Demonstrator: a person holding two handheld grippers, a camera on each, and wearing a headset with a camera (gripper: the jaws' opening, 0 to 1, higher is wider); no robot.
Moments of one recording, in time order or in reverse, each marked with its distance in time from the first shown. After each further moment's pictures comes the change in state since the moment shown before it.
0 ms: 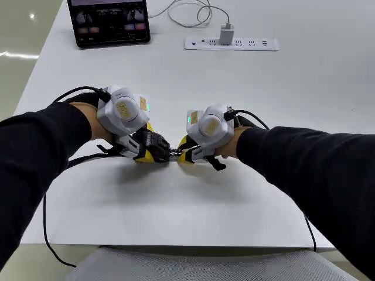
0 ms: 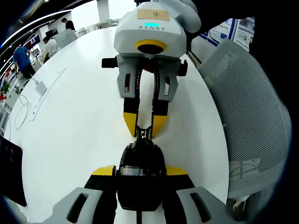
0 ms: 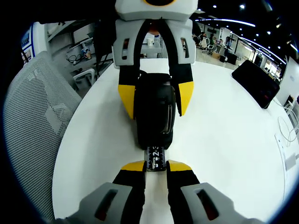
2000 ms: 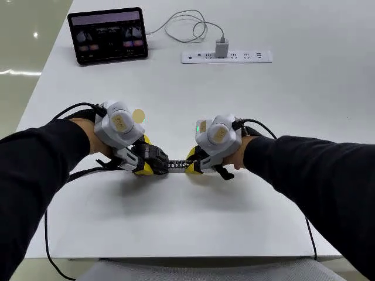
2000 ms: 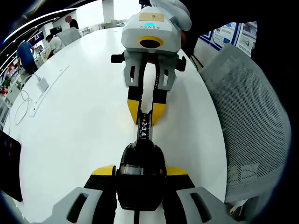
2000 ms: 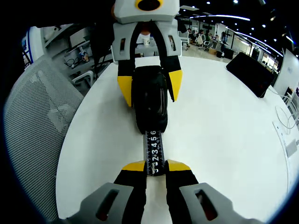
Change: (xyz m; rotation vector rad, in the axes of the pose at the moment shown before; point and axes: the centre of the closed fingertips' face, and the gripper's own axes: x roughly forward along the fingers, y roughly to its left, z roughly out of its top) left arm -0.001 -0.002 0.001 -0.043 -0.018 -0.002; right arm -0.018 -0.002 -0.022 0.053 0.018 0.002
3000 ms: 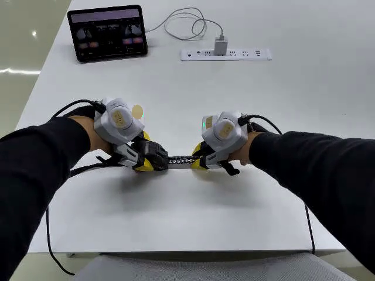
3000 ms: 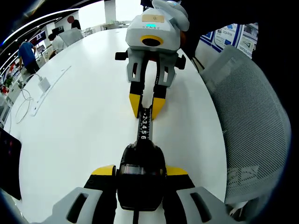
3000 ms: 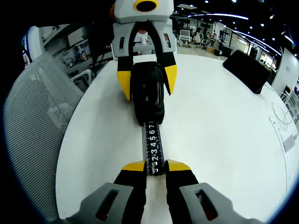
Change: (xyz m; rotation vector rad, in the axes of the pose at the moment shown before) left arm 0.000 -0.001 0.001 -0.012 -0.016 0.008; right arm -0.011 0.000 -0.011 0.006 0.015 -0.021
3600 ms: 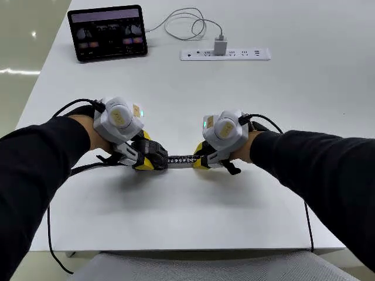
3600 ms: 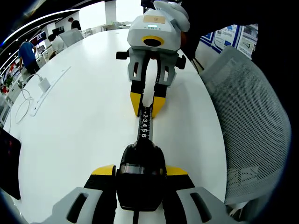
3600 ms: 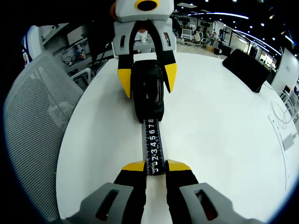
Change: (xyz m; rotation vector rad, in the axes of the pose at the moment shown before) left arm 0.000 -0.001 0.000 -0.004 -0.009 -0.003; right arm -0.002 -0.001 -0.005 0.004 0.013 -0.006
